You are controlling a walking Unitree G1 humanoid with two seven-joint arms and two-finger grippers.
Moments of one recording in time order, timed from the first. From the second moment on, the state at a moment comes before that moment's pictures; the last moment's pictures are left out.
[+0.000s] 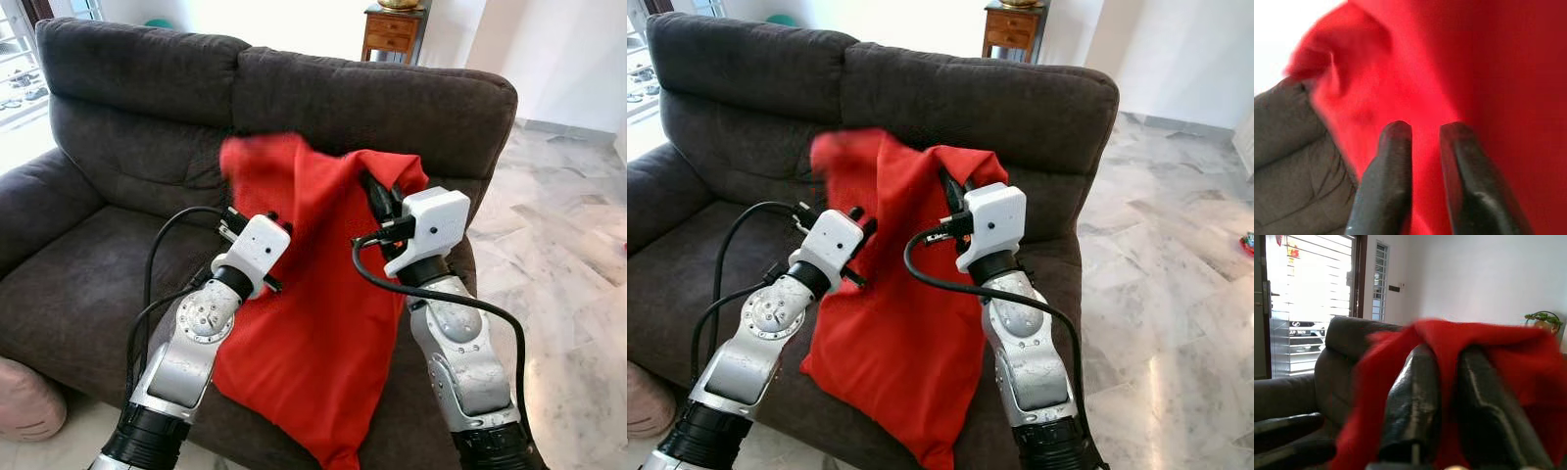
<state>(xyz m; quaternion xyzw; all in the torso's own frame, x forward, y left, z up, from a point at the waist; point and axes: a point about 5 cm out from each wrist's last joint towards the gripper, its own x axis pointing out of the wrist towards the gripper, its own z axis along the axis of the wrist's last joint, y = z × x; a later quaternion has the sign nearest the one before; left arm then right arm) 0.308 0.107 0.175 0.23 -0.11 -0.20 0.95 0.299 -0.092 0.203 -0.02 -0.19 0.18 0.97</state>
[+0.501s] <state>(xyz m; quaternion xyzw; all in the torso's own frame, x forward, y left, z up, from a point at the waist) 0.307 0.101 0.169 0.23 -0.10 -0.21 0.95 0.309 -0.115 0.186 -0.07 -0.16 0.11 0.98</state>
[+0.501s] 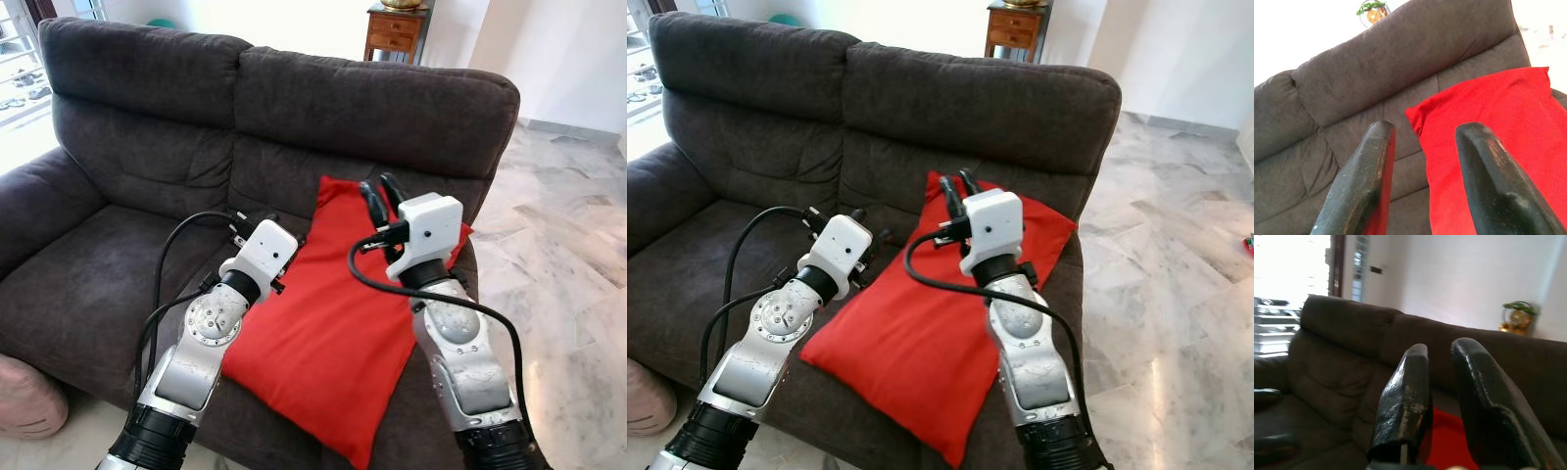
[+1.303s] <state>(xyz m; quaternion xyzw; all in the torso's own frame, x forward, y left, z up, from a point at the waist) 0.258 0.233 0.005 0.15 0.24 0.03 0.96 0.223 -0.302 -0.010 -0.14 0.28 -0.22 0.92</state>
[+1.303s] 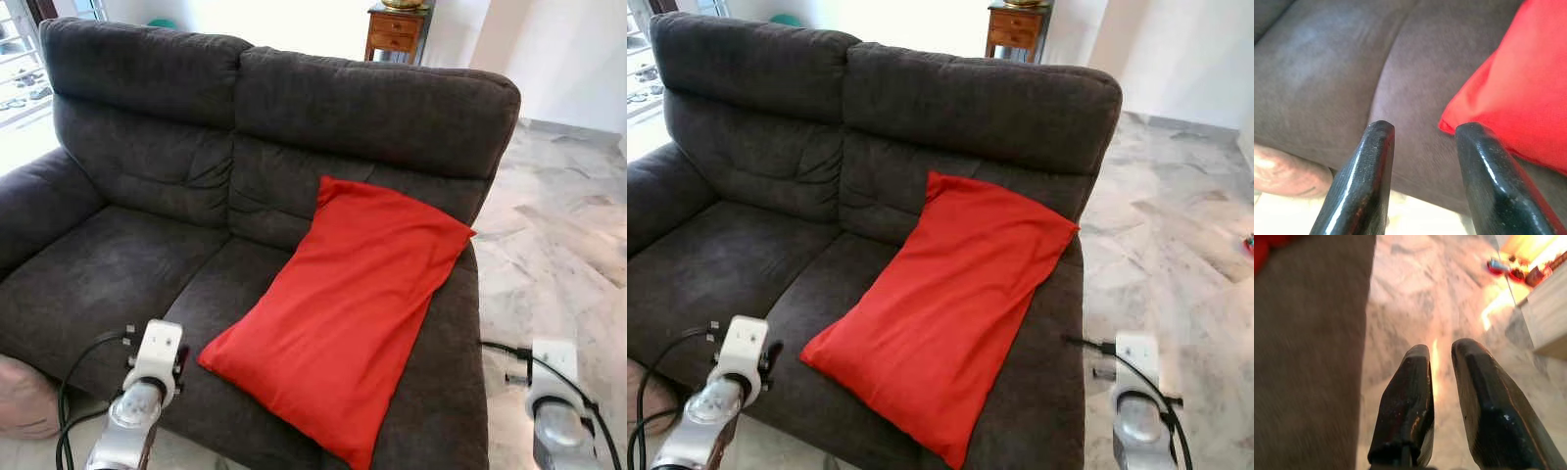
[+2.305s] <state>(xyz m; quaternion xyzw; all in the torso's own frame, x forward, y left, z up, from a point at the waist) 0.181 0.229 -0.072 0.11 0.41 0.03 0.90 0.134 -0.257 -0.087 -0.19 0.49 -0.06 0.85</state>
